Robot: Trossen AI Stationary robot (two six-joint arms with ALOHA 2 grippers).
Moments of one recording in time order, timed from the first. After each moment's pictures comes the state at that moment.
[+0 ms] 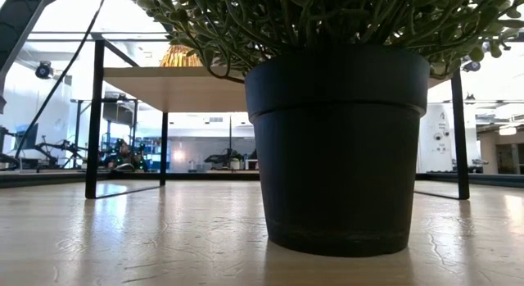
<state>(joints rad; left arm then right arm) 0.65 1.79 1.52 -0.30 1.01 0.53 -0.82 1.47 1.61 -0.92 -0.45 -0.20</state>
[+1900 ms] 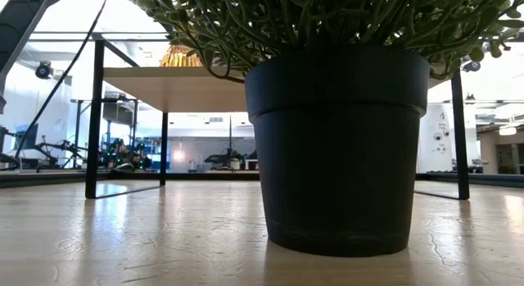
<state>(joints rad) 0.65 1.81 1.52 -0.30 1.33 0.69 -1.05 1.28 0.75 -0.27 -0.64 -0.25</state>
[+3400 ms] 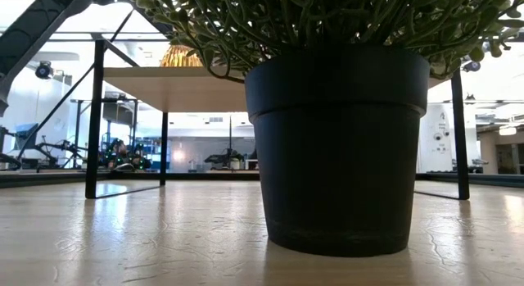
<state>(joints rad) 0.58 1.95 1.47 -0.21 1.44 0.79 -1.05 1.28 0.75 -0.15 -0.64 -0.26</state>
